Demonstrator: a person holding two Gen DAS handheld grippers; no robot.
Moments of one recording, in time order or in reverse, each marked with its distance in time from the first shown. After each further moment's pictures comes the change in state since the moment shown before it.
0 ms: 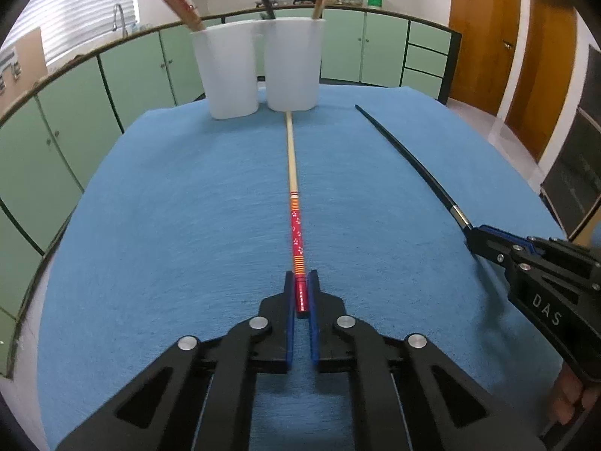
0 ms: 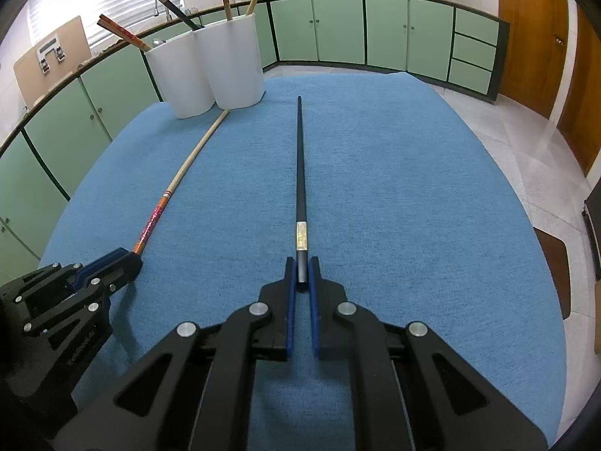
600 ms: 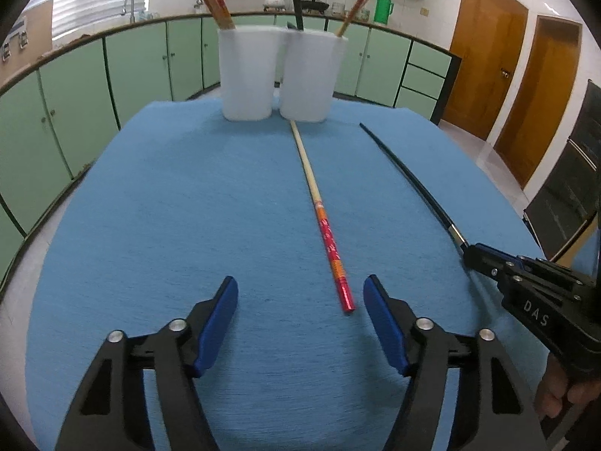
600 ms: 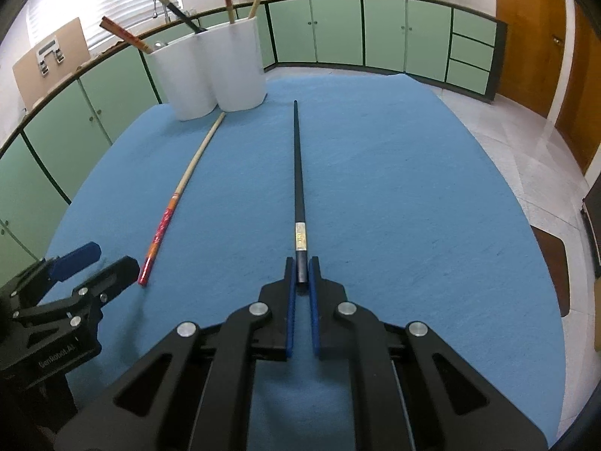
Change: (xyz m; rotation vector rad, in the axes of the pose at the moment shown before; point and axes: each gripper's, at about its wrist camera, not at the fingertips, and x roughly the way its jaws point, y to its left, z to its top) left arm -0.007 0.028 -0.001 -0.093 -0.021 -0.101; right arm -0.003 0.001 0.000 0.010 -0.006 -0.003
